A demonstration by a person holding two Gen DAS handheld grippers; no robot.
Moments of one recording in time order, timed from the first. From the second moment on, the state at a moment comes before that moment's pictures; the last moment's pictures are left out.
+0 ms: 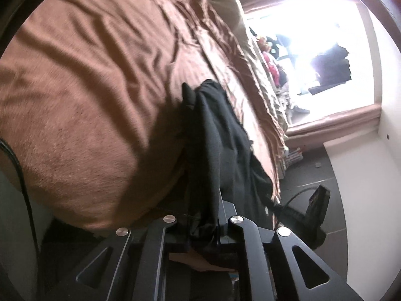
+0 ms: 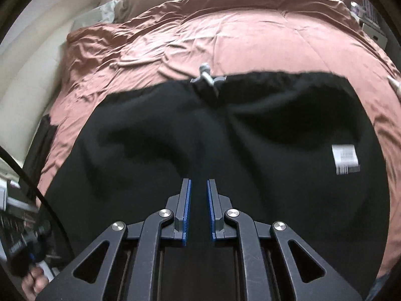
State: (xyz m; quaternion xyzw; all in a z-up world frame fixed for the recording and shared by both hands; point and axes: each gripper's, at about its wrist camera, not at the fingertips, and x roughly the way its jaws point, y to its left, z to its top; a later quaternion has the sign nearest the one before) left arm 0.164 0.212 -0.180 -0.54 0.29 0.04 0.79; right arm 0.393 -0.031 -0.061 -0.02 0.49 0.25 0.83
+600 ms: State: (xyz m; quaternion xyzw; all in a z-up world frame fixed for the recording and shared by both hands) left arm 0.205 0.169 -0.089 -0.46 0.27 -0.02 0.84; right arm 0.315 -0.087 -0.098 0.02 0.53 0.29 0.80
